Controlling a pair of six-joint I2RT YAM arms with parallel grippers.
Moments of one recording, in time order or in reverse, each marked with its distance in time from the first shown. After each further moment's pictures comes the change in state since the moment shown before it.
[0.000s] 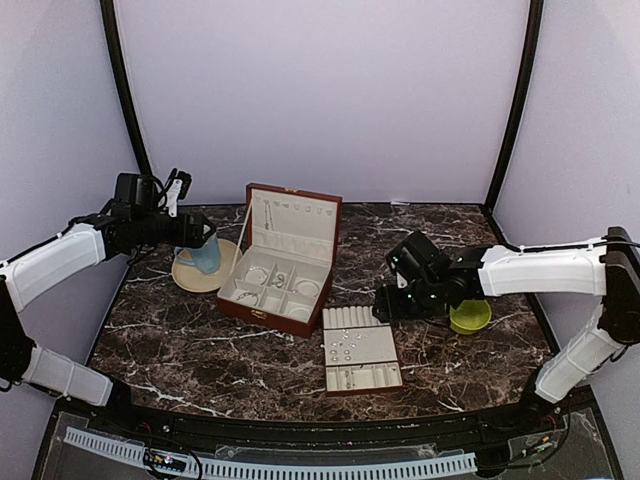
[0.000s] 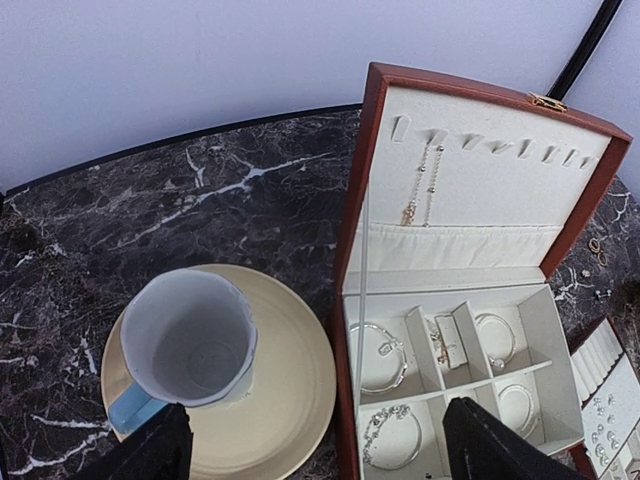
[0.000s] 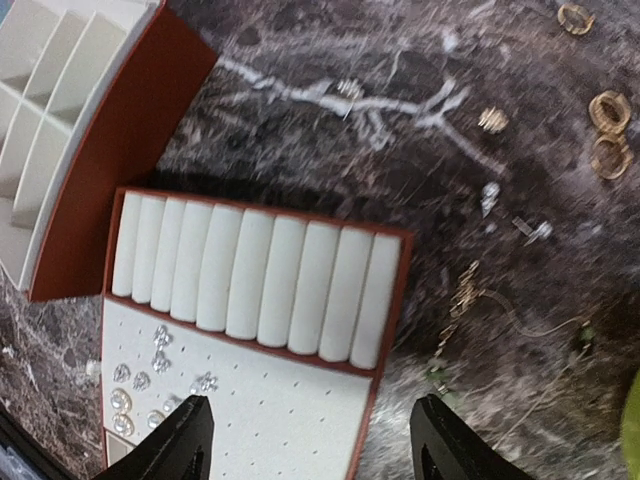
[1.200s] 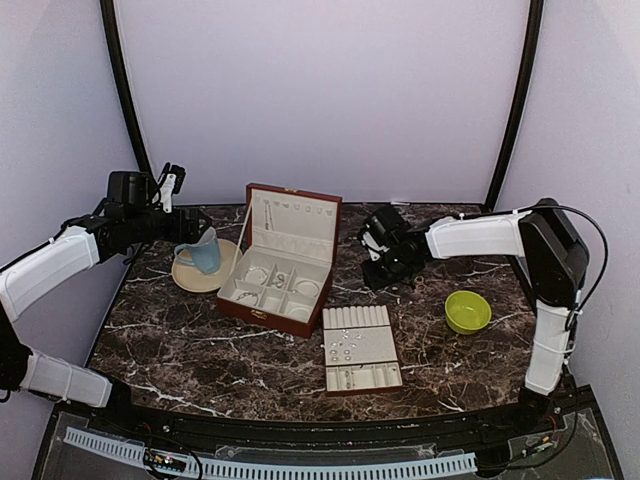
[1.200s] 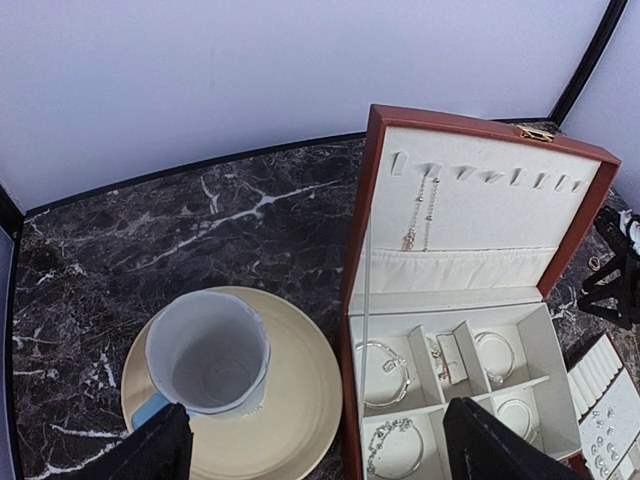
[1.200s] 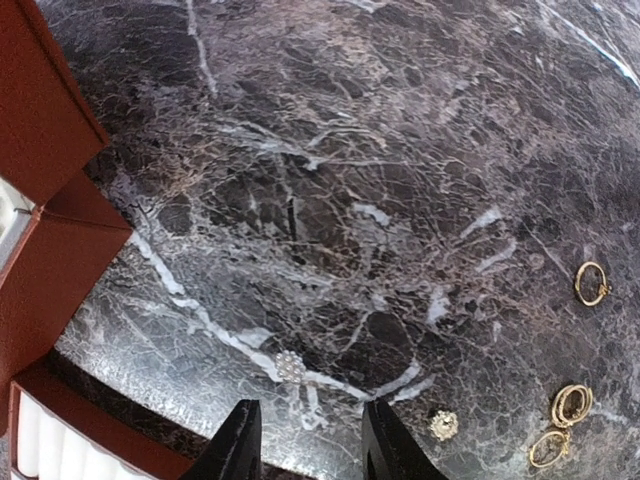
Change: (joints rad) left arm 0.000 -0.059 -0.013 0.022 -0.026 0.001; right arm -0.179 0.418 0.400 0.010 0.025 -0.428
